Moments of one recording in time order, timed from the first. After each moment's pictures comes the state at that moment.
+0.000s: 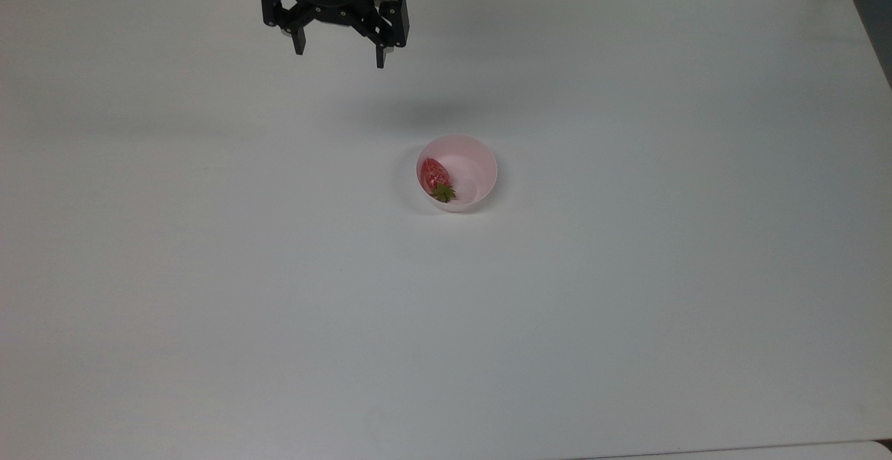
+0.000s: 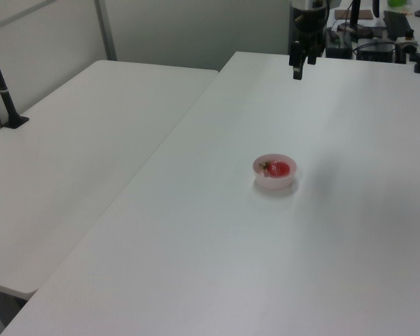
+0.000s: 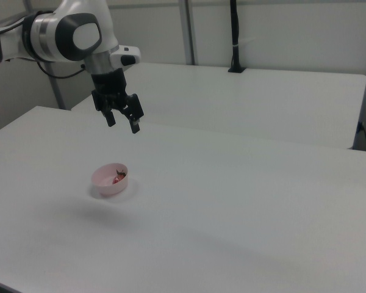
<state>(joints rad) 0.04 0.10 -0.03 -1.65 -0.06 1.76 0.15</state>
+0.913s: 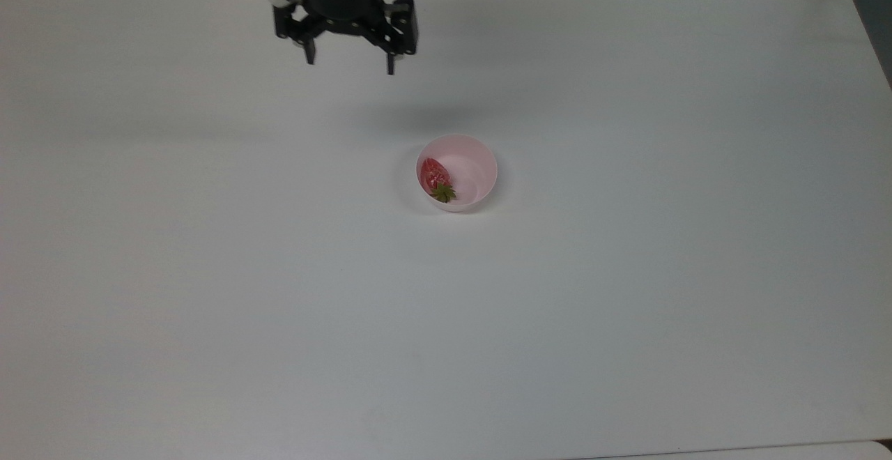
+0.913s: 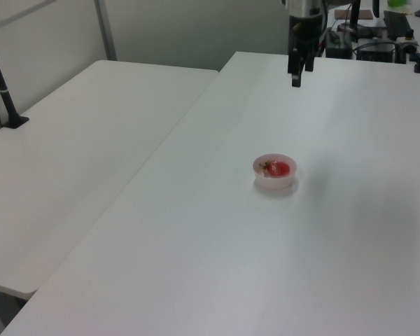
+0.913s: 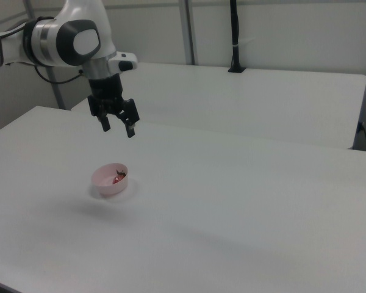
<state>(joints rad) 0.07 0.12 -0.03 -1.65 -0.05 1.76 0.12</state>
